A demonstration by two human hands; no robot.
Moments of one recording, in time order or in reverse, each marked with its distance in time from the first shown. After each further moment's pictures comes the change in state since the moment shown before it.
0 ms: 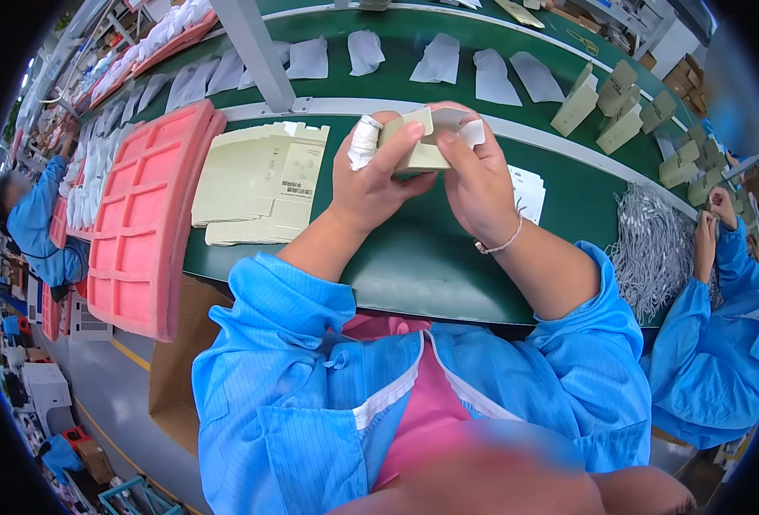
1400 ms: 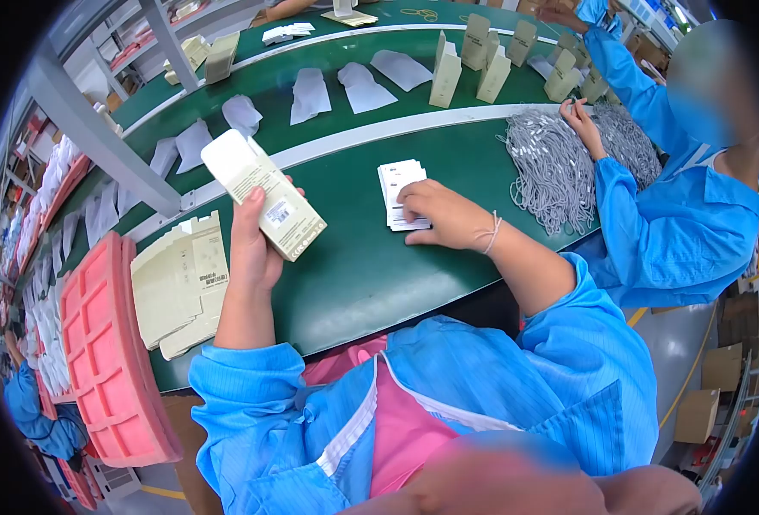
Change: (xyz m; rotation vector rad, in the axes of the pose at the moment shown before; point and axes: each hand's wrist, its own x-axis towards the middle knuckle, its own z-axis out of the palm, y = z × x) left_hand 0.003 0.000 -0.004 -1.308 -0.115 -1.270; right_hand -0.098 -0.046 -0.105 -1.564 -0.289 0.191
